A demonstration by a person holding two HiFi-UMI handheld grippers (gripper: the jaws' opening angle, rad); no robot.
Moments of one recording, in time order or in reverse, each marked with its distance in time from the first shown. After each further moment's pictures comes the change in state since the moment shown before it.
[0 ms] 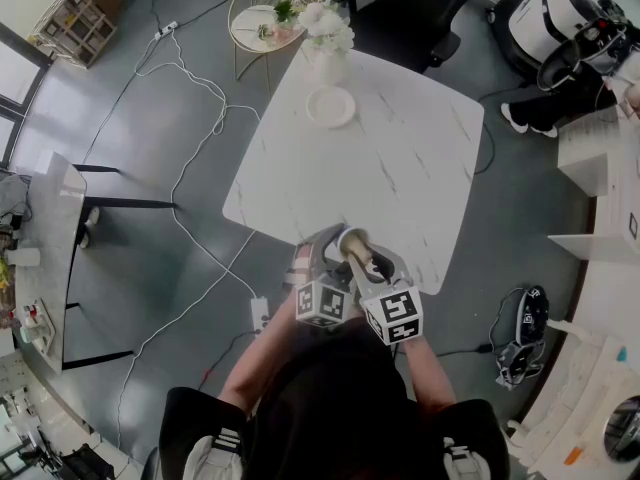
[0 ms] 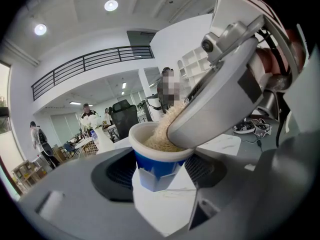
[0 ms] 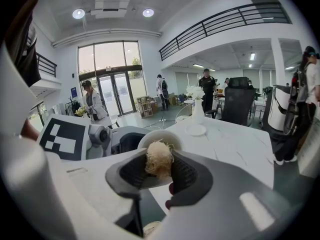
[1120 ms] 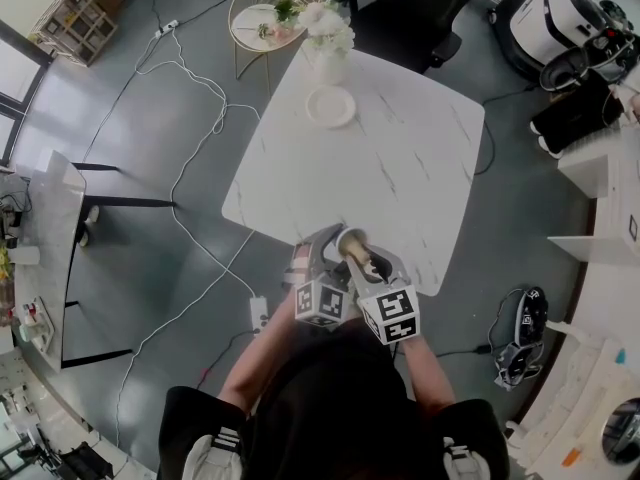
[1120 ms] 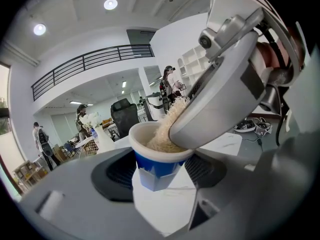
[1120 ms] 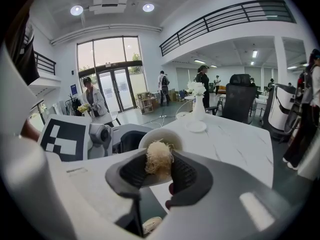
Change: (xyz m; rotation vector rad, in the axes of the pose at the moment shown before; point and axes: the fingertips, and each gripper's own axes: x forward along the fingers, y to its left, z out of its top) left arm 0.004 0.000 -0.006 0.001 0.016 0.001; right arm 0.005 0.000 -0.005 -0.004 0.053 0.004
